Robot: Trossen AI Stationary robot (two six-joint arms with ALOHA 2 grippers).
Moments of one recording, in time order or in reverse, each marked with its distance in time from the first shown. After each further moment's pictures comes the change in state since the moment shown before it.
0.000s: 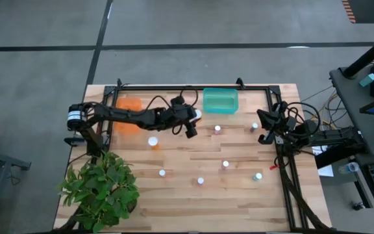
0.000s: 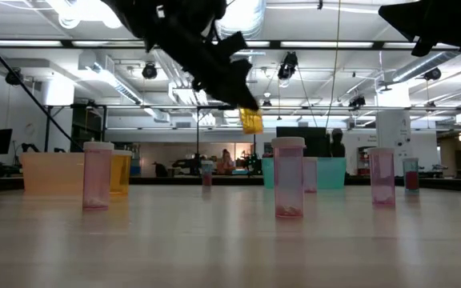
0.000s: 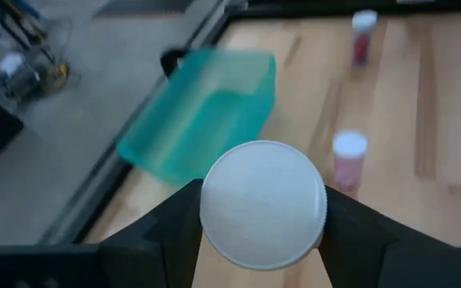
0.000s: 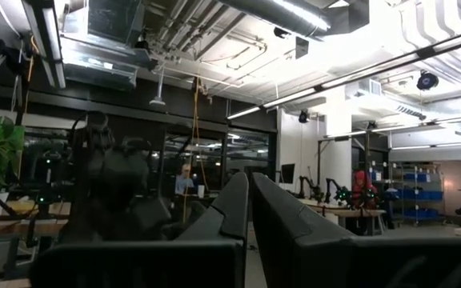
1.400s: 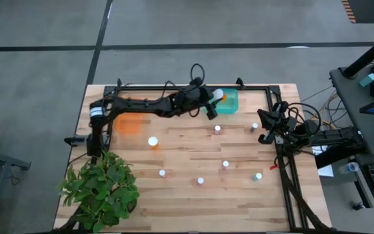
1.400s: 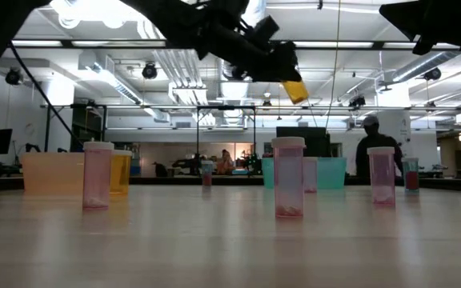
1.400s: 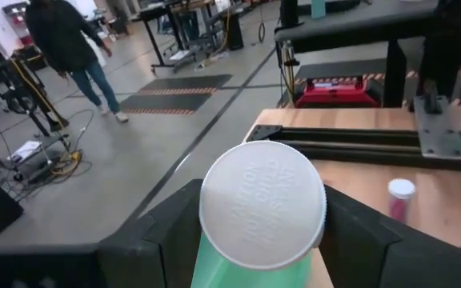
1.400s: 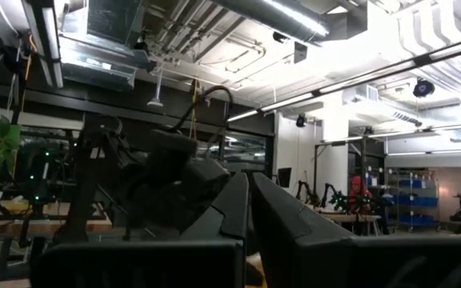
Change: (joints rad) left arm 0.119 0.259 0.363 0.225 0.124 0.101; right arm 0.000 -0.001 0.000 0.011 0.000 -0.027
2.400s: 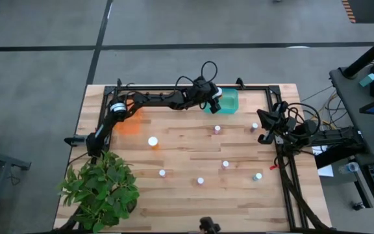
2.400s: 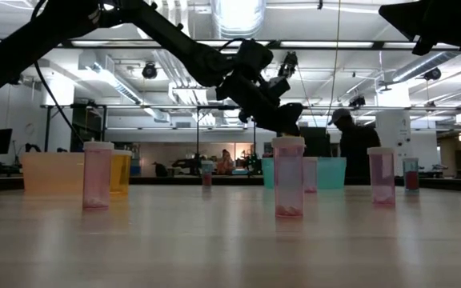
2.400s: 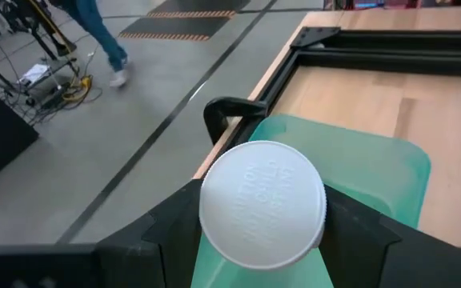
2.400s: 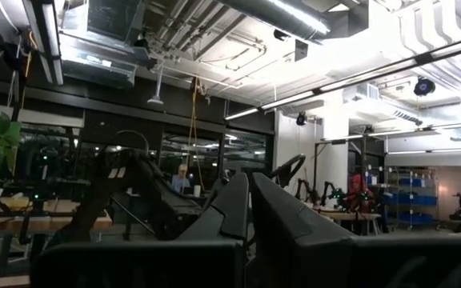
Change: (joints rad) left arm 0.111 0.268 0.203 -0.150 0.012 -0.066; right arm 0.000 0.001 0.000 -0.008 0.001 0.000
